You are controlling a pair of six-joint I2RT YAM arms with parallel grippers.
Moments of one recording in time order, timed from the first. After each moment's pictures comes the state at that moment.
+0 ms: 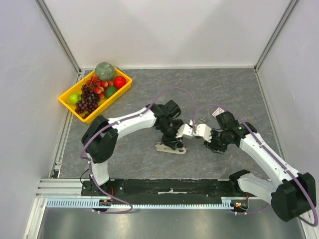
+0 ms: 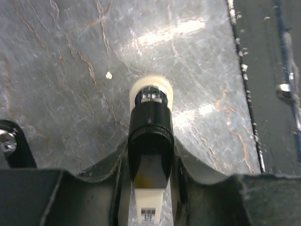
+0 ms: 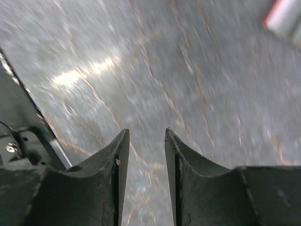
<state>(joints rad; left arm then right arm) -0.85 1.85 1.36 -0.79 0.74 0.90 0.41 1.09 0.77 -0.91 -0.37 -0.87</state>
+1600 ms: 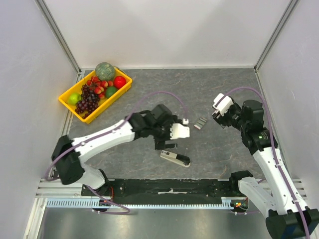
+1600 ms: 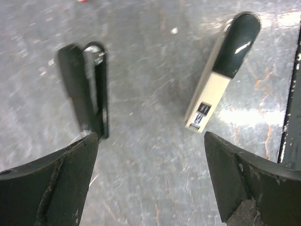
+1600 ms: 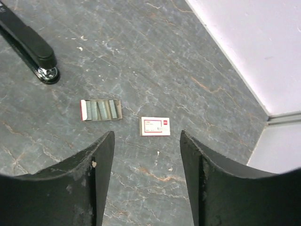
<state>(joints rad) -0.99 1.53 1.22 -0.68 0.18 0.65 0.18 0.83 0.83 -0.44 -0.32 -0.67</state>
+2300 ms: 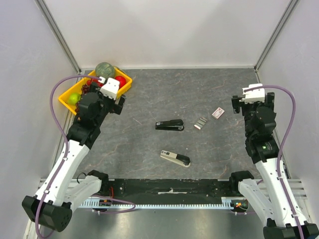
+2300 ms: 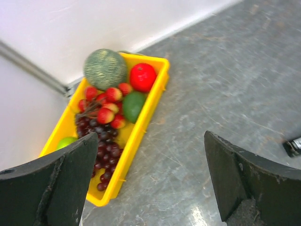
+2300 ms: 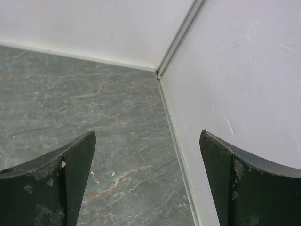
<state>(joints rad) -0.31 0.92 0.95 -0.27 -0.08 0.35 0.14 0.70 0.77 -0.11 0.31 -0.36</state>
